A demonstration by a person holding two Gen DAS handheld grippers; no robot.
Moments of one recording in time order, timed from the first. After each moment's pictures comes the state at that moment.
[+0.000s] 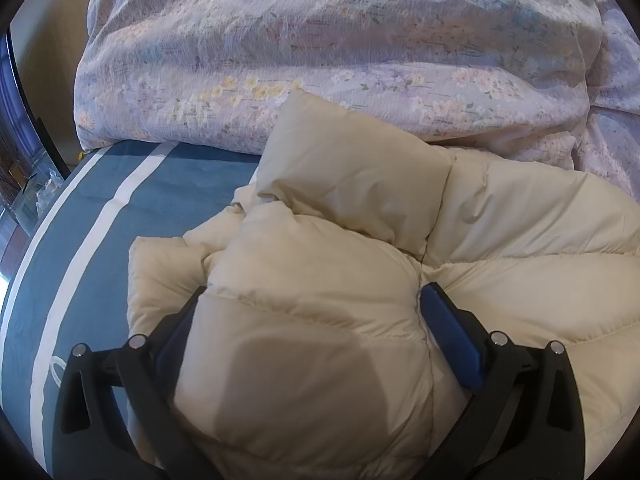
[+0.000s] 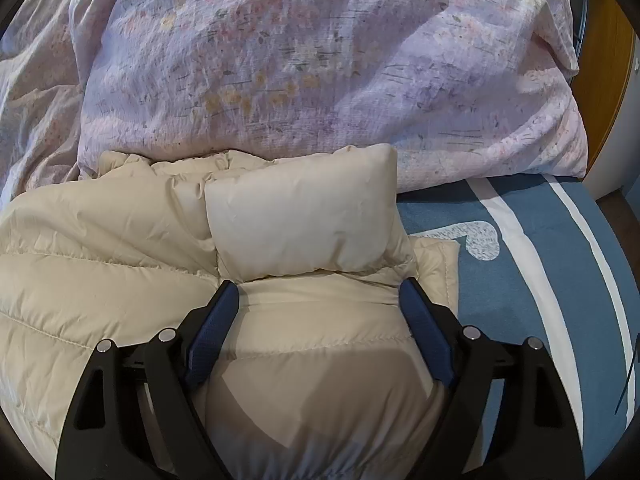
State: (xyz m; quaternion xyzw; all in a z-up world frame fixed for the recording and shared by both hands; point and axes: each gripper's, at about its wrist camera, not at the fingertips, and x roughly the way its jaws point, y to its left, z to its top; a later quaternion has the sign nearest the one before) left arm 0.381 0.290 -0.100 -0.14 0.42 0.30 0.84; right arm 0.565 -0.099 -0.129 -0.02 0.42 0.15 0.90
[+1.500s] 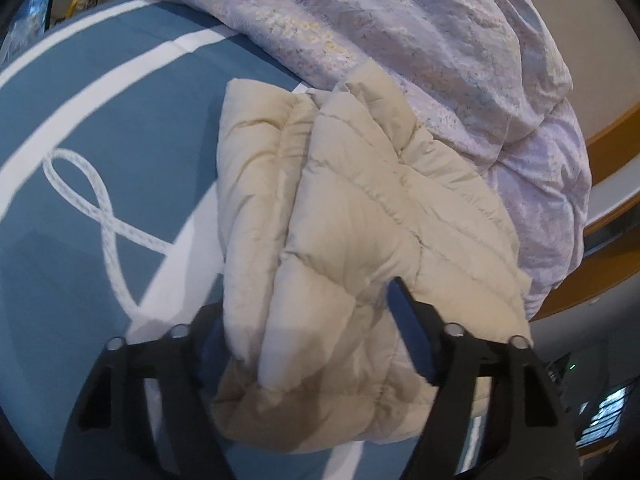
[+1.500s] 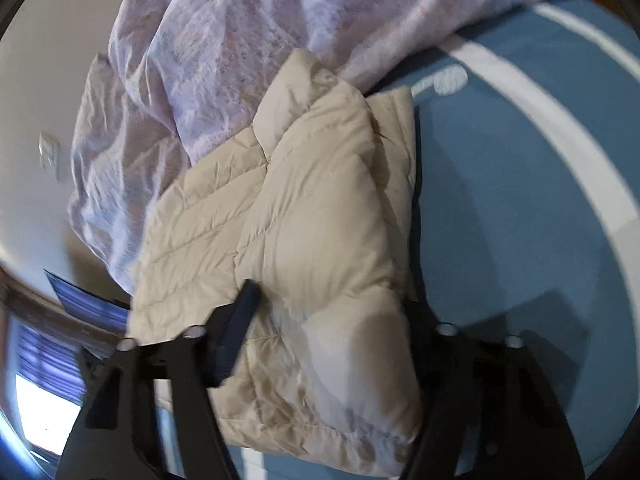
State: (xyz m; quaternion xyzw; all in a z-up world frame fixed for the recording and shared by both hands) left arm 0.240 0.297 -0.096 -0.42 0.36 0.14 0.82; right arm 0.494 -0.204 -0.152 0.29 0.48 0.33 0.76
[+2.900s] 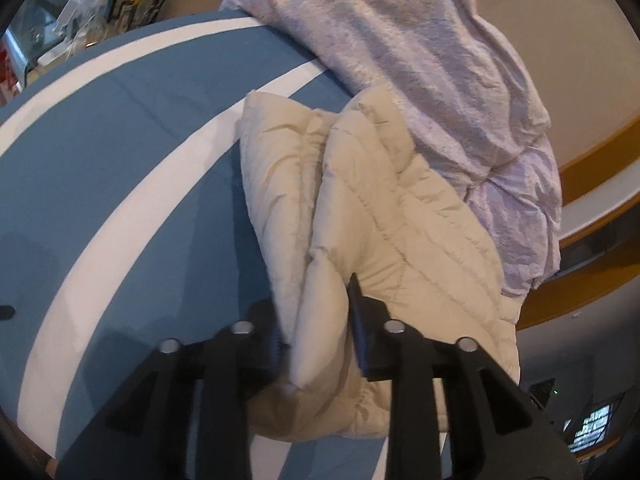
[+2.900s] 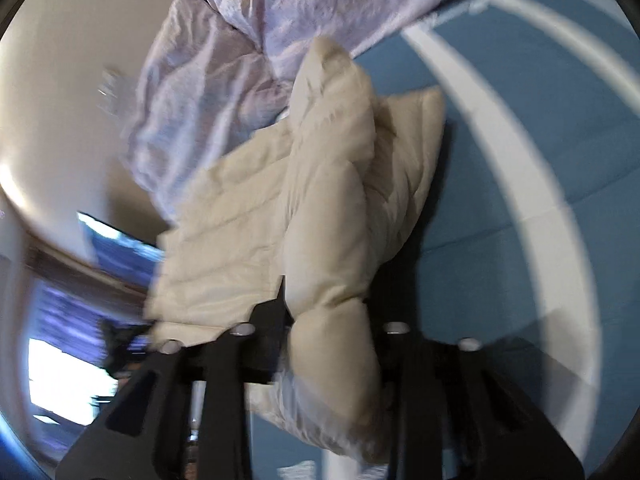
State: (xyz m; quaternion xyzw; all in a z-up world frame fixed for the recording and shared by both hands) left arm 0.072 0.327 -0.082 -0.44 0.33 0.16 0.82; right arm 0.339 -0.182 -0.124 0.21 0.48 0.38 0.77
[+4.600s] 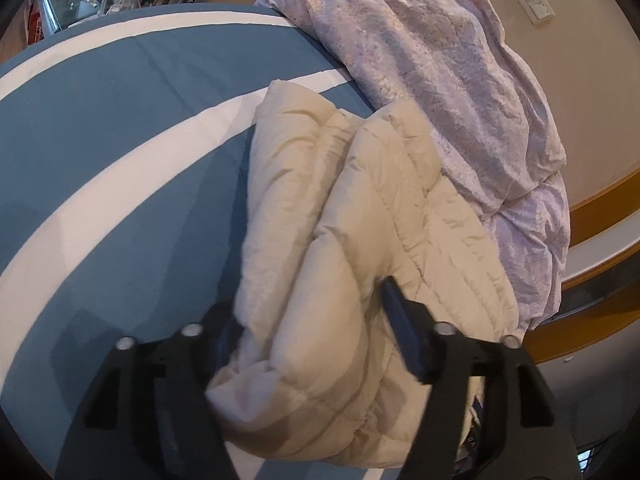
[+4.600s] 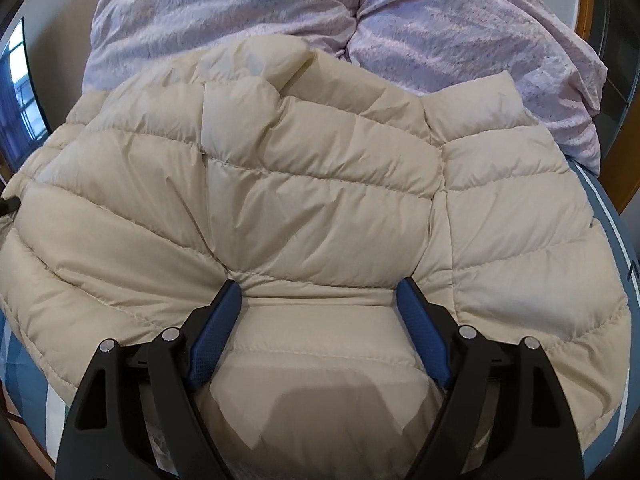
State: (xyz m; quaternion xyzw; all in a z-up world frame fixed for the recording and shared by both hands) left arm 0.080 0.315 -0.097 -0.49 0.29 0.19 0.80; right arm 0.268 0.001 -0.121 -0.11 0.38 0.27 0.88
